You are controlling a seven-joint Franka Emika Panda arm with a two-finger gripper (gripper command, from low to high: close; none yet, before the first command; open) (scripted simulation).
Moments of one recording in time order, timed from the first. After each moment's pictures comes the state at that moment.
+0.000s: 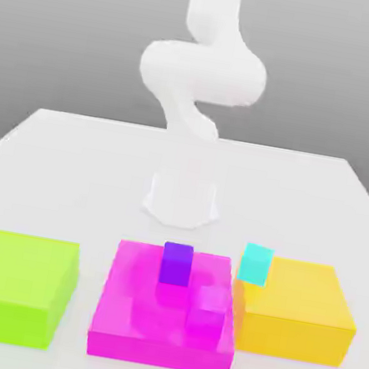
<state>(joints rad) 0.02 -0.71 0.00 -2.30 0.00 2.33 0.77</state>
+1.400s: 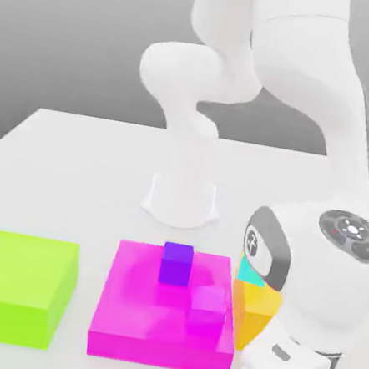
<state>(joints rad) 0.25 0.50 0.07 -2.25 -0.09 2.74 0.44</state>
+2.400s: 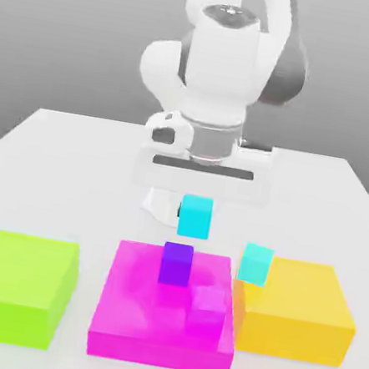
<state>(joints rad) 0.00 -0.54 0.04 -2.99 0.04 2.45 0.92</state>
